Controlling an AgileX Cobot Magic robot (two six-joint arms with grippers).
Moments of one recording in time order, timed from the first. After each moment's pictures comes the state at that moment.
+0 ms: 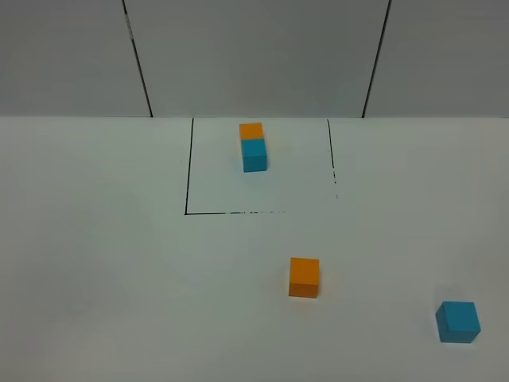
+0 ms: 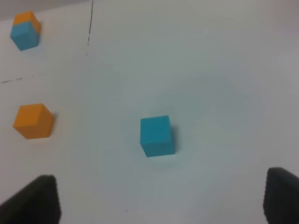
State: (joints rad) left arm -0.05 -0.01 -0.50 -0.11 1.08 0.06; right arm -0.02 -0.01 -0.49 0.09 1.06 0.01
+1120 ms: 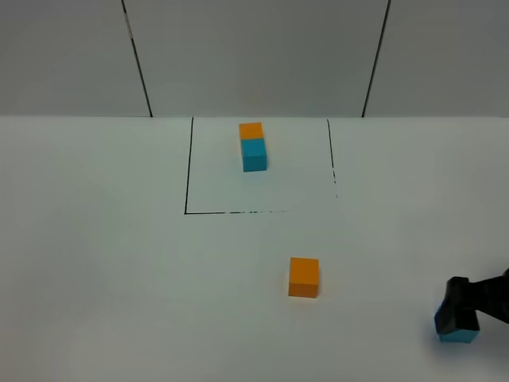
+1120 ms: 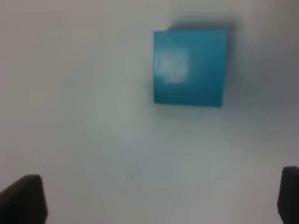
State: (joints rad) left arm -0.05 -0.01 -0.50 -0.11 1.08 0.06; right arm 0.01 1.44 -0.73 0.32 0.77 -0.30
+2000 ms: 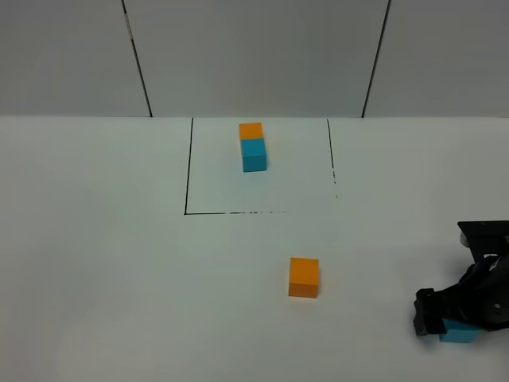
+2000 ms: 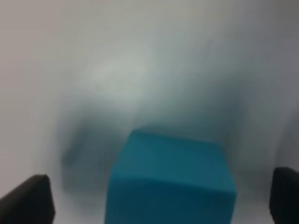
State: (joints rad) left arm -0.05 -0.01 -0.50 -0.11 1.08 0.06; right arm 0.08 1.74 -0.73 0.23 0.45 -0.31
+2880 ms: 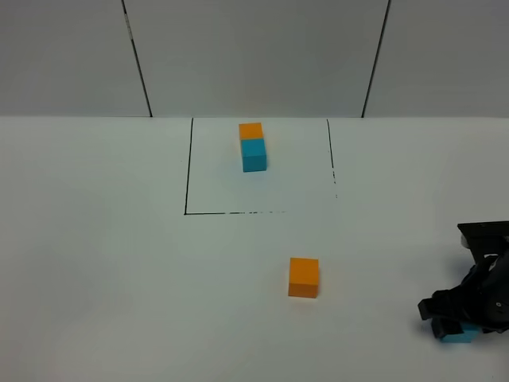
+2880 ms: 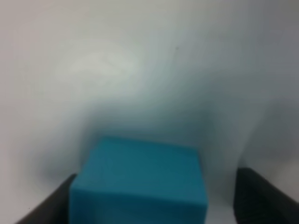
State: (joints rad) left arm -0.05 -0.01 -0.50 -0.11 1.08 0.06; right arm 0.08 1.79 -0.75 0.16 0.49 -0.28
